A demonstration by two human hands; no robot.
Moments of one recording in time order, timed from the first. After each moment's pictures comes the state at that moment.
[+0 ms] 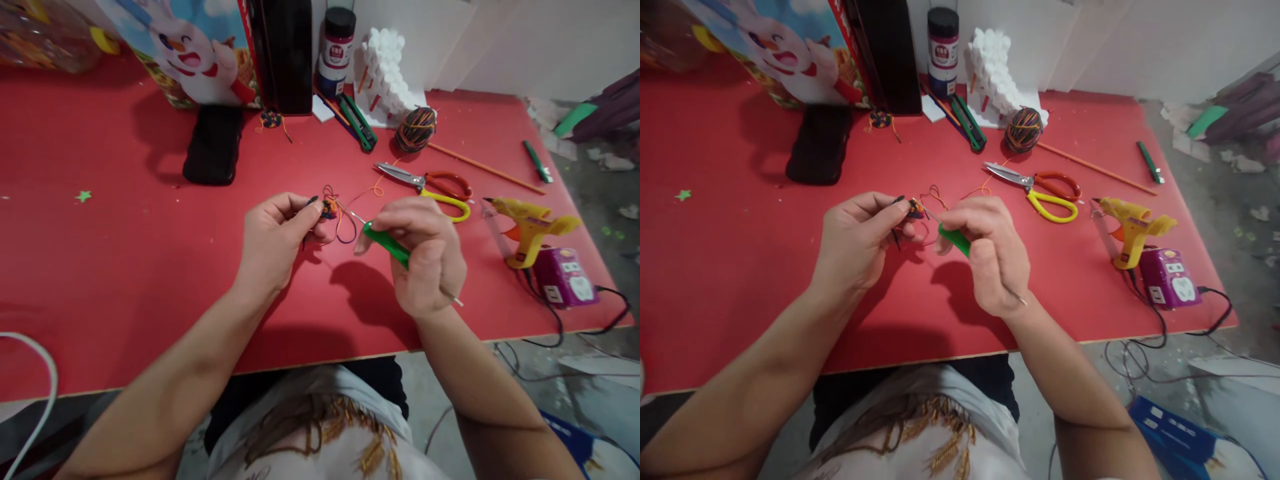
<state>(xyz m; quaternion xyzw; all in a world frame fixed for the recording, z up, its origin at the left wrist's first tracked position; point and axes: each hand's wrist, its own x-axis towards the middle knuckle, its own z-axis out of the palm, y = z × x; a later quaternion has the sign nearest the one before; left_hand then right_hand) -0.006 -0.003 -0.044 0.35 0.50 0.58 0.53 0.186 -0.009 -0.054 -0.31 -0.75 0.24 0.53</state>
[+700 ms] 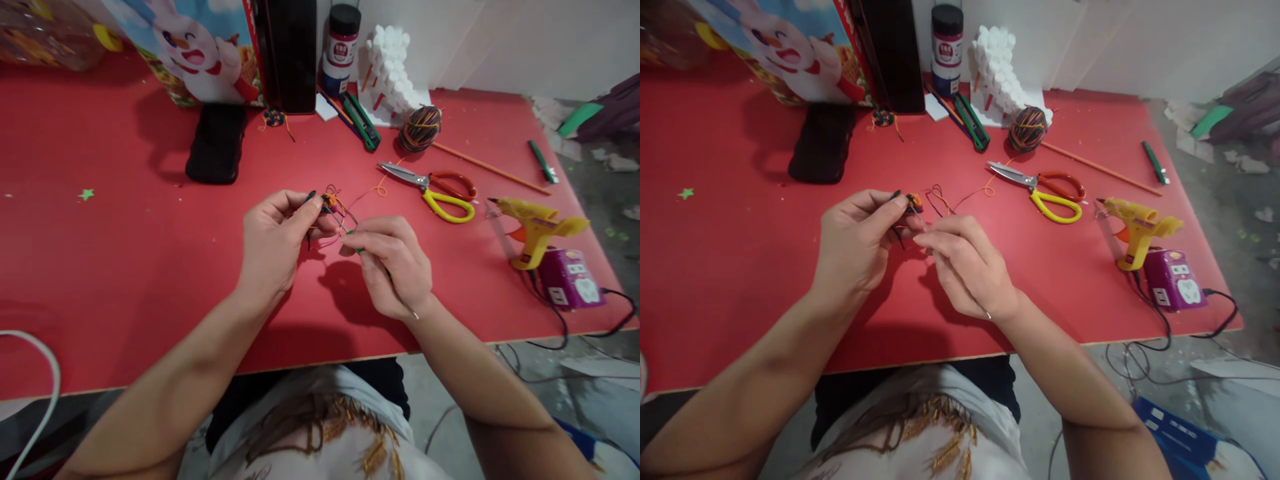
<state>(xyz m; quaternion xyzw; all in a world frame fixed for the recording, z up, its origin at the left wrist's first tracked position) -0.003 -0.006 -0.040 0.33 0.51 0.59 0.52 0.174 -0.012 -0.049 -0.25 -0.83 0.14 0.49</state>
